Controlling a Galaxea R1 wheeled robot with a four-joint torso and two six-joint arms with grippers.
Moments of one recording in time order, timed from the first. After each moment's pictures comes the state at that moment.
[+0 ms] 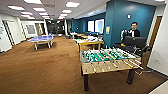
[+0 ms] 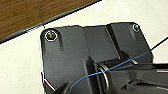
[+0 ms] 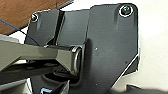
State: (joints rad) left arm 1.52 2.92 -2.59 0.02 -0.11 0.07; right arm -1.57 2.96 -2.65 -0.29 0.05 0.16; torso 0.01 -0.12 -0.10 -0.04
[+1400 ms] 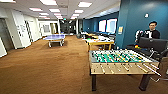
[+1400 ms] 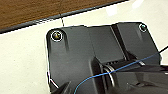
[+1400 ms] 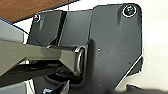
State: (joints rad) left arm 1.51 2.95 -2.67 0.02 -0.11 0.06; right arm -1.57 2.97 -2.65 -0.29 0.05 0.16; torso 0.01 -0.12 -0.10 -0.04
